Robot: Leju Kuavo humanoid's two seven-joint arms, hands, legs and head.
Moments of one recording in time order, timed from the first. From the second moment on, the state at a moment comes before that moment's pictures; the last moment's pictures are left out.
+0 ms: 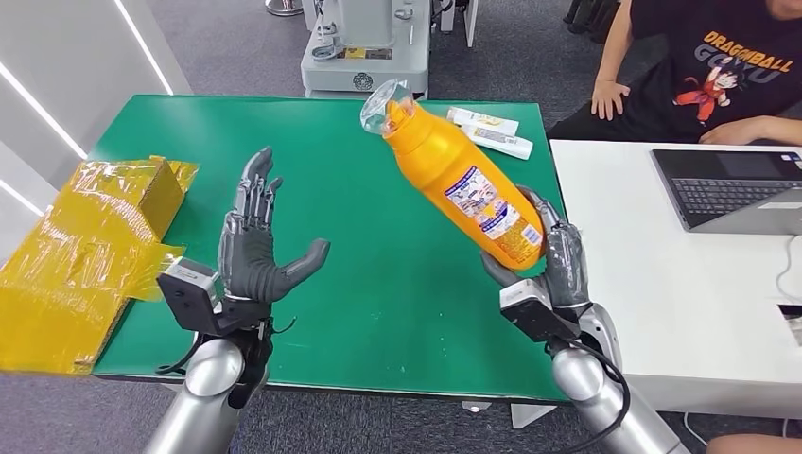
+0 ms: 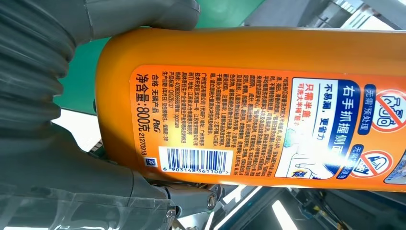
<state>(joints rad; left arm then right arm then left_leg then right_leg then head) -0.28 -0.09 -0.40 -1.40 -0.07 0.21 -0.38 -0.35 -0.25 0.58 -1.40 0.33 -0.55 -0.54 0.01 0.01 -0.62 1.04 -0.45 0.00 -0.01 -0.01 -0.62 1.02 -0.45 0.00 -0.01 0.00</state>
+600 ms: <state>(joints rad) -0.40 -0.09 -0.45 -1.30 0.06 0.05 -0.31 -0.43 -0.13 0.64 -1.38 0.33 -0.54 -0.56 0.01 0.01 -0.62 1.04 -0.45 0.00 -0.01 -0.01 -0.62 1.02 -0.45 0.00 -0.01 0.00</state>
